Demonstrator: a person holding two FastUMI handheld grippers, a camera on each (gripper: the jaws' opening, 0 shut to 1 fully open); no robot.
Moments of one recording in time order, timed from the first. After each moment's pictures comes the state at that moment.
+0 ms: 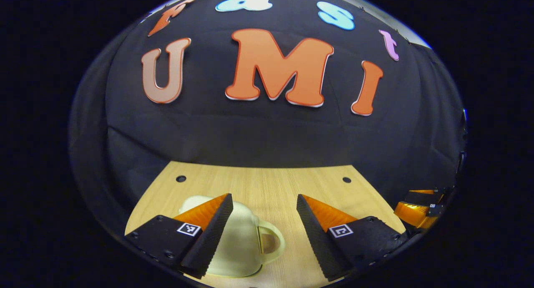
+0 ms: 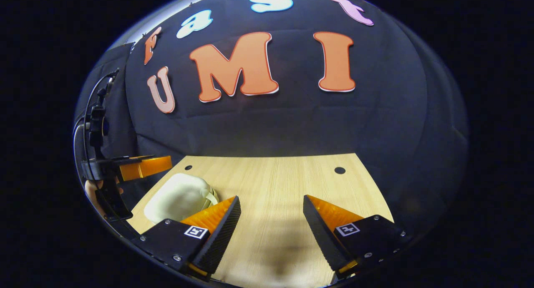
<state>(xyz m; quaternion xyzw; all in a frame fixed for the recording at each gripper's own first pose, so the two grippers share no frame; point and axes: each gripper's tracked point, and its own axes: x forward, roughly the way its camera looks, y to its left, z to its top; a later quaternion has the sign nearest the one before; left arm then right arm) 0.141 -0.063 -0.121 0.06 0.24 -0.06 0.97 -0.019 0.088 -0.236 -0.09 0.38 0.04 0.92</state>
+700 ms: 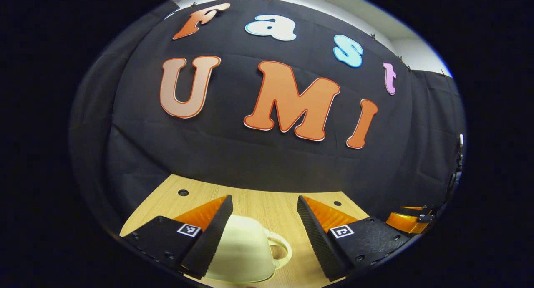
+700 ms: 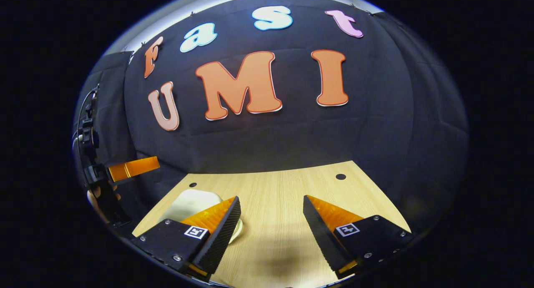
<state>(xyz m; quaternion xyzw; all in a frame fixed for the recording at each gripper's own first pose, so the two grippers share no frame) 0.125 0.004 -0.070 0.00 0.18 -0.09 0.98 -0.046 0.131 -0.211 -0.06 0.31 0.01 0.95</state>
